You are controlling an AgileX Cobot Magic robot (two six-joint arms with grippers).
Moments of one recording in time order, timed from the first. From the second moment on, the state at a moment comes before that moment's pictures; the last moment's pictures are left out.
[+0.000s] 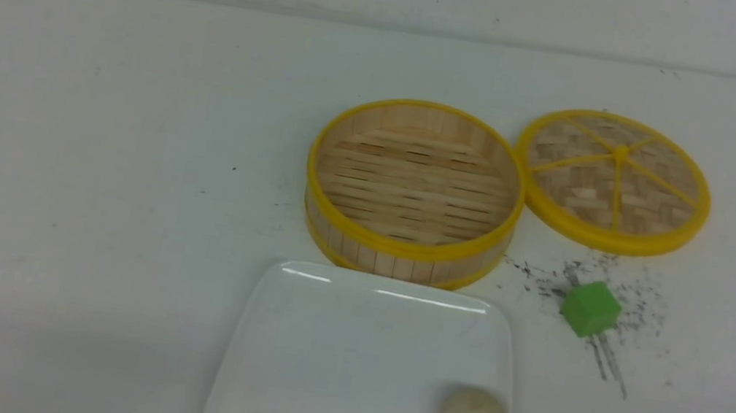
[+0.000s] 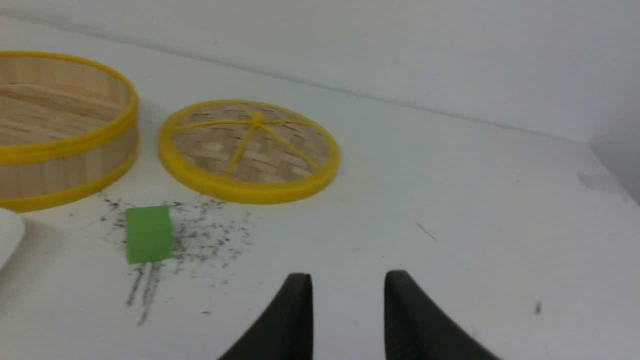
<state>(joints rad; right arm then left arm) 0.12 -0.02 -0.23 -0.30 0.51 0.13 -0.03 -0.02 -0.30 0.33 0.61 -0.14</state>
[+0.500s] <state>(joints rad) -0.17 -0.02 -0.01 -0.13 0.40 0.25 -0.03 -0.02 -0.30 0.33 0.61 -0.14</state>
